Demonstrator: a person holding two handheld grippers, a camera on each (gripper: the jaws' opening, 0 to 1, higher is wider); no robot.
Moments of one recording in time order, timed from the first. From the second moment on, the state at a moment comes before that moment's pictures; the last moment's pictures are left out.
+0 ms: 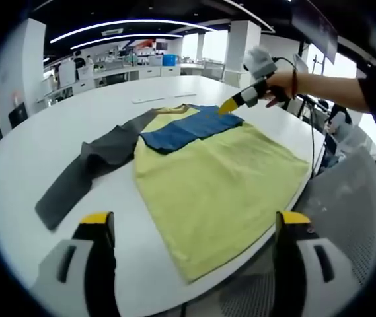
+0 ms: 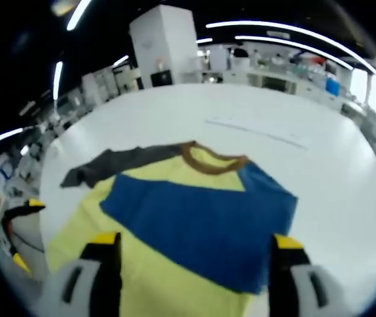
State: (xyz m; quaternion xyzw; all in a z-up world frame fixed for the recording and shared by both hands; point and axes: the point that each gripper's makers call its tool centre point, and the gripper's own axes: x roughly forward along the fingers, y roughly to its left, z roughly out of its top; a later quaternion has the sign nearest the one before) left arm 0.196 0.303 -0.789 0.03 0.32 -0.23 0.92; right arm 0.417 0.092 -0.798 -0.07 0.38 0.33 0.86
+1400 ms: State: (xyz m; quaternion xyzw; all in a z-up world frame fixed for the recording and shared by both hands) left arm 0.195 0.301 -0.789 0.03 0.32 -0.23 0.92; right arm 0.415 0.011 -0.844 -0.02 0.40 0.27 0.87
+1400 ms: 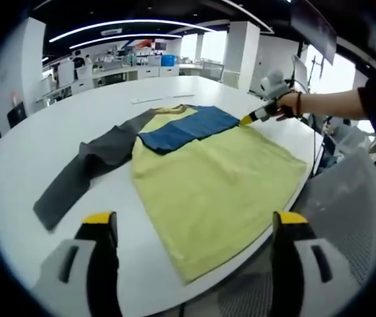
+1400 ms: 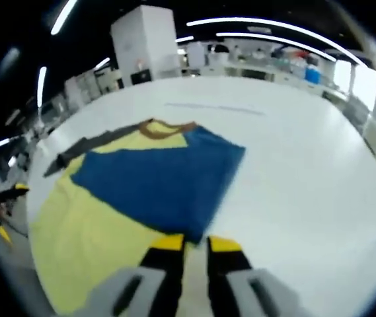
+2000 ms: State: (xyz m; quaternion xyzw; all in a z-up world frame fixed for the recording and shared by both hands) left arm 0.195 0.304 -0.790 0.03 0.32 -0.23 0.92; right arm 0.408 0.003 -0.837 -0.09 0.40 0.26 0.87
